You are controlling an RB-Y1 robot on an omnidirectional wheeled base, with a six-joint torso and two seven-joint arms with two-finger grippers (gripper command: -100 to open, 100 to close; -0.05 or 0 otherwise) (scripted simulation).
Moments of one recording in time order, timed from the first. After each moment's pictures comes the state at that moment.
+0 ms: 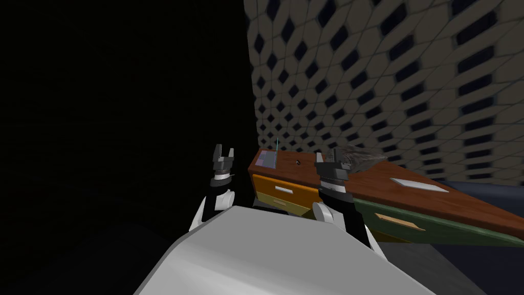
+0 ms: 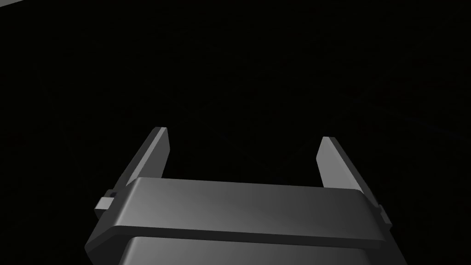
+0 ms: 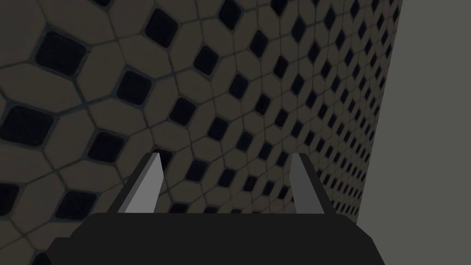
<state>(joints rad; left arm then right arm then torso) 0.50 0.04 0.01 -2.40 -0.04 -0.49 0.09 0.49 0.02 0.02 -2.33 0.00 -0.45 -0.13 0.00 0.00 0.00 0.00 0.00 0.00</state>
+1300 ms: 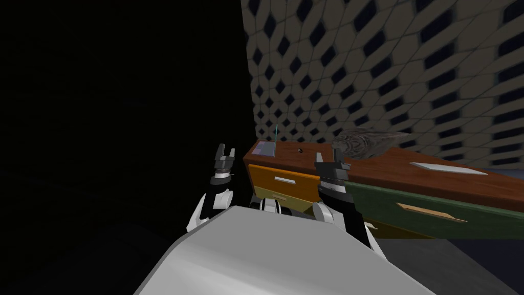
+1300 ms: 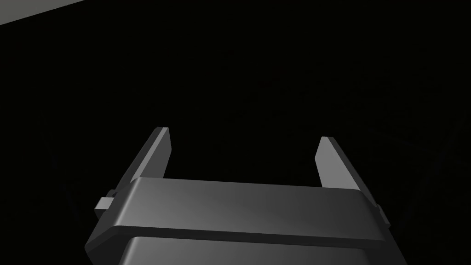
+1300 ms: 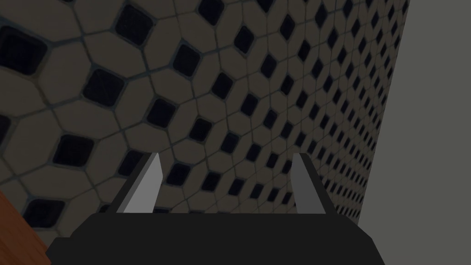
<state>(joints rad) 0.48 0.10 0.03 -2.39 -0.03 -0.44 0.09 0.49 0.02 0.02 -2.33 0.00 -0.45 -0.13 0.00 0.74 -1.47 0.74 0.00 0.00</state>
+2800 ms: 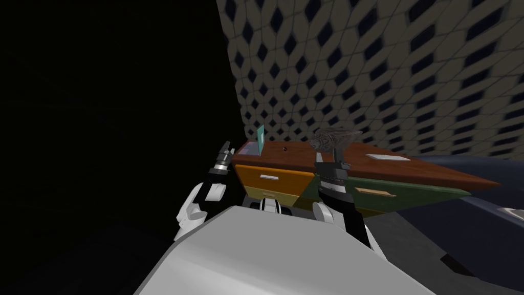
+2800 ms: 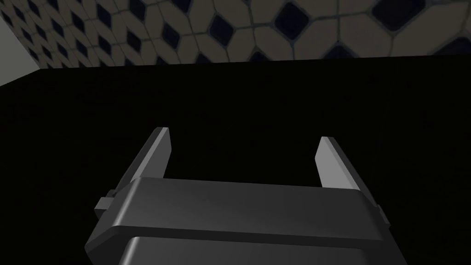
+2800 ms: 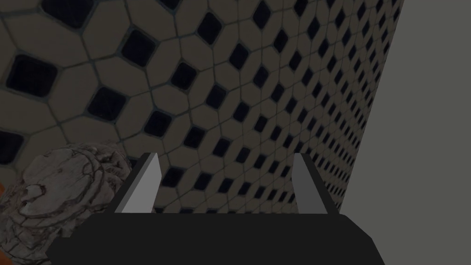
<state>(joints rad) 0.38 0.30 0.15 -2.41 0.00 -0.05 0.12 0.49 0.02 0.02 -2.33 0.00 -0.45 -0.13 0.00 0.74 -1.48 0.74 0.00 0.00</state>
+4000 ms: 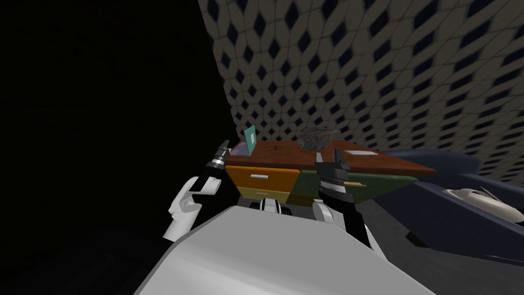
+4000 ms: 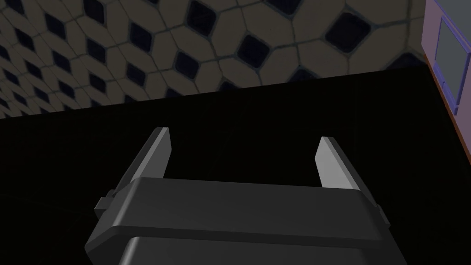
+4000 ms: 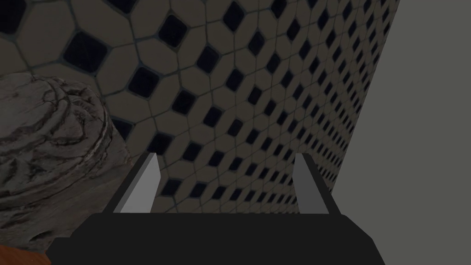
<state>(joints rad) 0.31 0.43 0.24 -2.42 0.02 0.24 0.14 0.49 0.02 0.02 -2.33 0.00 -0.45 -0.13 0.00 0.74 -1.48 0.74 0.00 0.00</state>
